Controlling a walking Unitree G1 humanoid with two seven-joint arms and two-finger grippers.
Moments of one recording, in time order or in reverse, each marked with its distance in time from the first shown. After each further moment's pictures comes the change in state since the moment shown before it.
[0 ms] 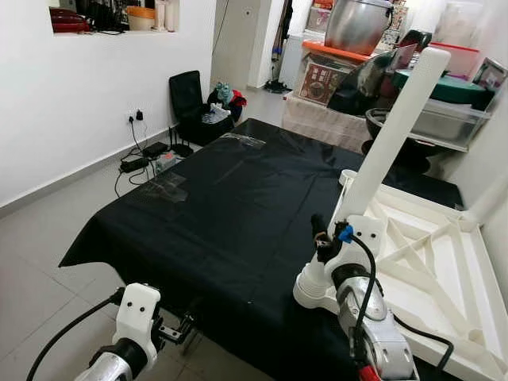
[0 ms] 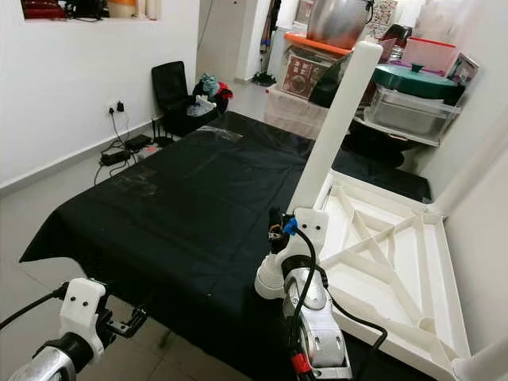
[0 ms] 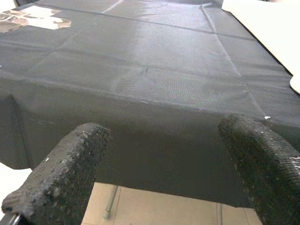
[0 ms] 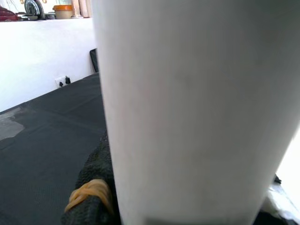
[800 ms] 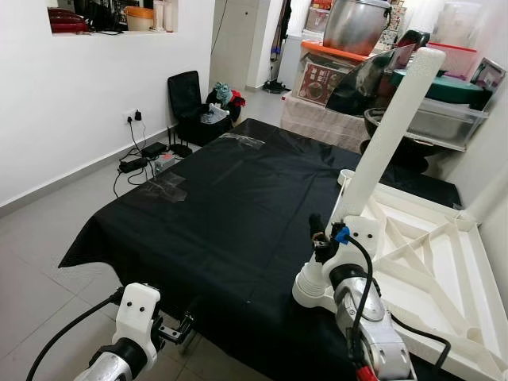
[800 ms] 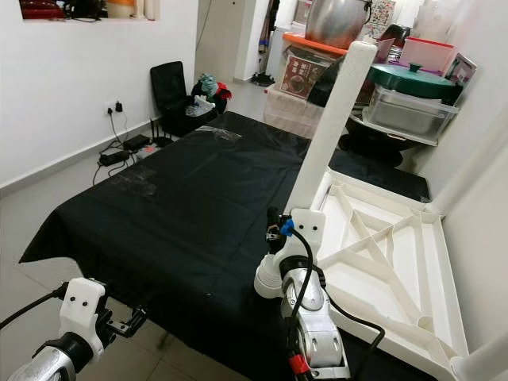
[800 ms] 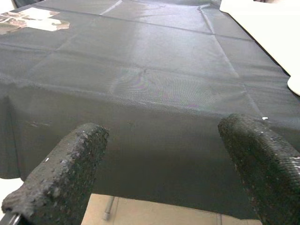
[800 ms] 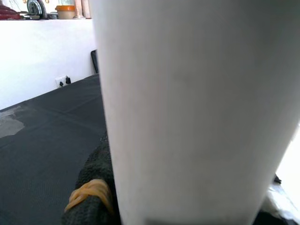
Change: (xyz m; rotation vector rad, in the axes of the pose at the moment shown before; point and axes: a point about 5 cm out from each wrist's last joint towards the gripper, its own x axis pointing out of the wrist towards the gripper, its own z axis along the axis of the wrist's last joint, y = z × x) left arm 0.000 0.000 0.000 0.001 -0.004 -0.001; right arm 0.000 0.004 -0.001 -0.024 -0.013 0.015
